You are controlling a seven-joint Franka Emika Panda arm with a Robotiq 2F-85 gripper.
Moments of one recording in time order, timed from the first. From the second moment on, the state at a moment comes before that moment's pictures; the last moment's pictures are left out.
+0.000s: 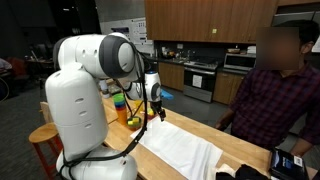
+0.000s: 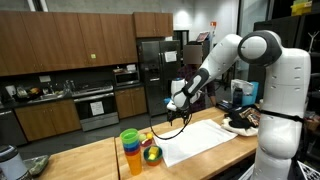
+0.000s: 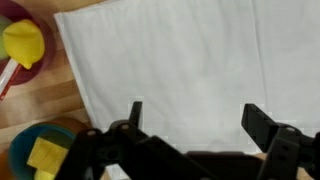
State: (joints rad) arm 0.24 0.02 -0.08 -2.42 -0.12 2.57 -2.43
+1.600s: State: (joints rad) arm 0.23 0.02 -0.05 -2.42 -0.10 2.57 -2.45
